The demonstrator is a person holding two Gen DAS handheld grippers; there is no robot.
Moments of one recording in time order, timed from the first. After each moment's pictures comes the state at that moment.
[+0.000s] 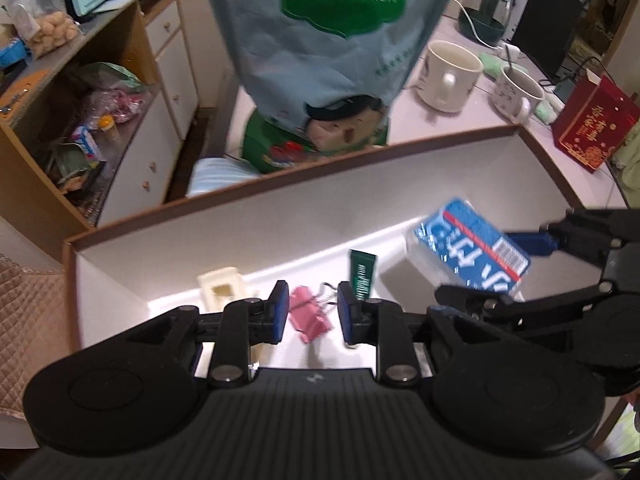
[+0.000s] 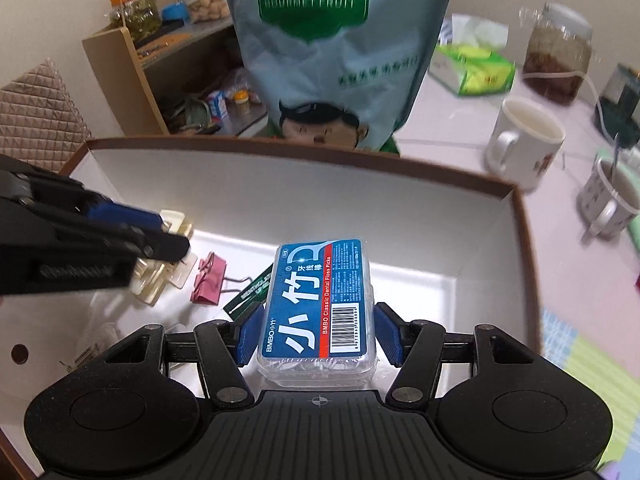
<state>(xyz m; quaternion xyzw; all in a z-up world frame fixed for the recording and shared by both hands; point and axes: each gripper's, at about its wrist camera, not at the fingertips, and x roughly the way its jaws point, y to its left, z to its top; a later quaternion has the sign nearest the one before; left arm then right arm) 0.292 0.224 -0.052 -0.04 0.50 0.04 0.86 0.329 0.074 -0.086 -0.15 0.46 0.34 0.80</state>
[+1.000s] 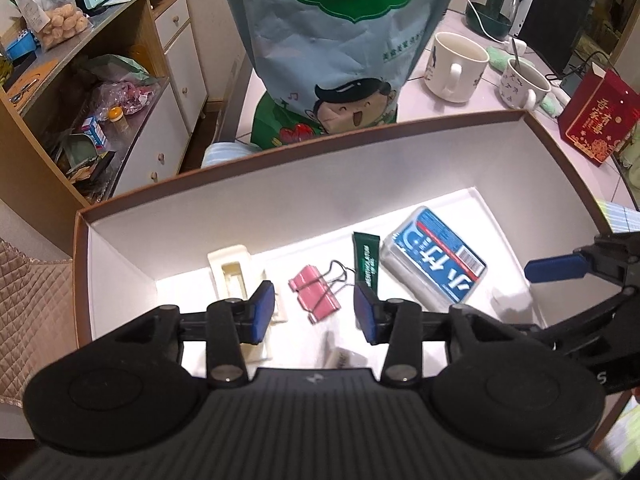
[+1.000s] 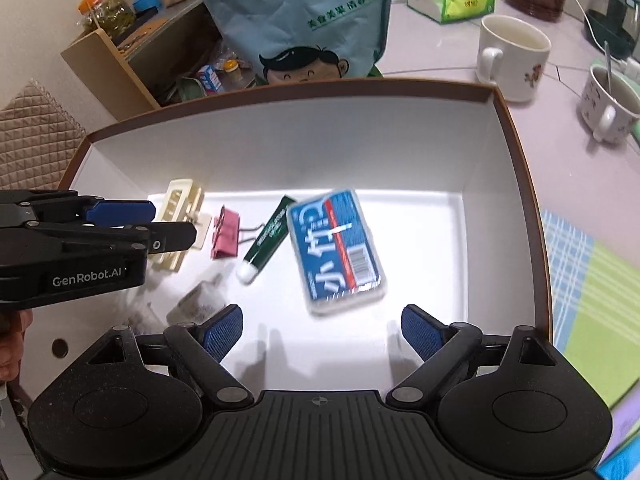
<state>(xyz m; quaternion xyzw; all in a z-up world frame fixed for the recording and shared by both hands) 0.272 0.218 -0.055 -0.04 0.51 0.04 0.86 0.318 0.050 -0.082 -0.08 0.55 0.32 0.77</state>
